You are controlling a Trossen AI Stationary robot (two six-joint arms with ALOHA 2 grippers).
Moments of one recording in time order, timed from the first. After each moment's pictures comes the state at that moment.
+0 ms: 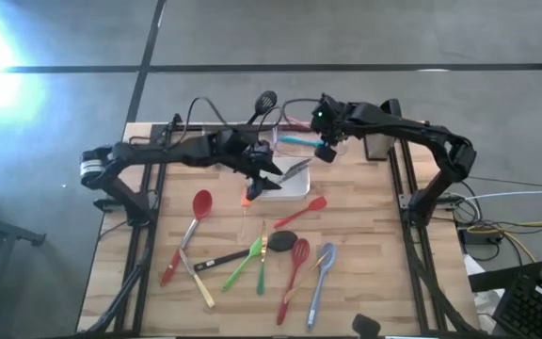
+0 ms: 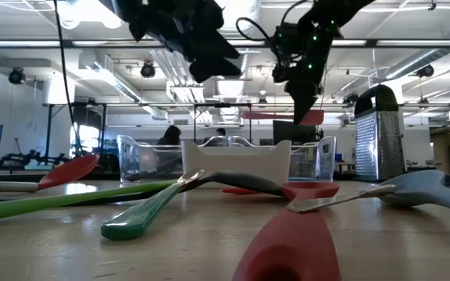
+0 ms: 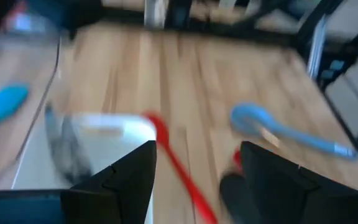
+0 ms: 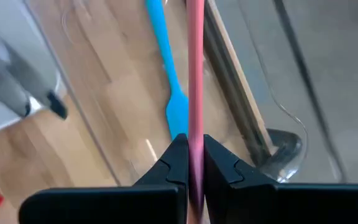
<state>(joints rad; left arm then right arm) 0.28 1.52 1.19 -0.19 0.41 0.04 -0.57 1.65 1.37 -0.87 0.23 -0.18</state>
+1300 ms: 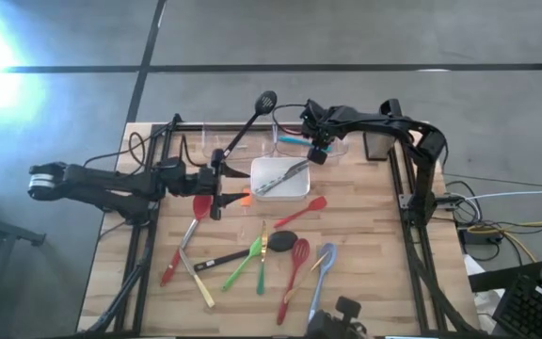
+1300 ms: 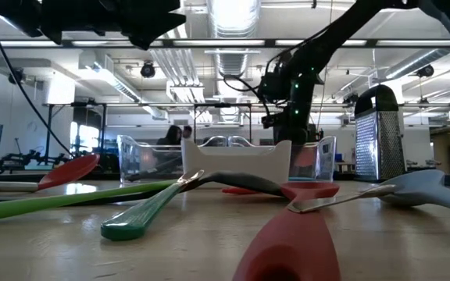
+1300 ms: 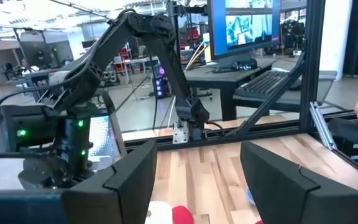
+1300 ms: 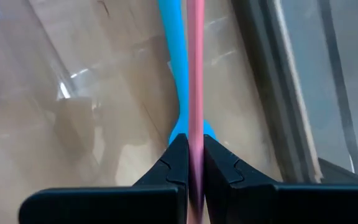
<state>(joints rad) 0.08 0.98 0.52 0.55 0.08 0.13 -0.65 1.93 1.37 -0.71 0.17 -0.30</state>
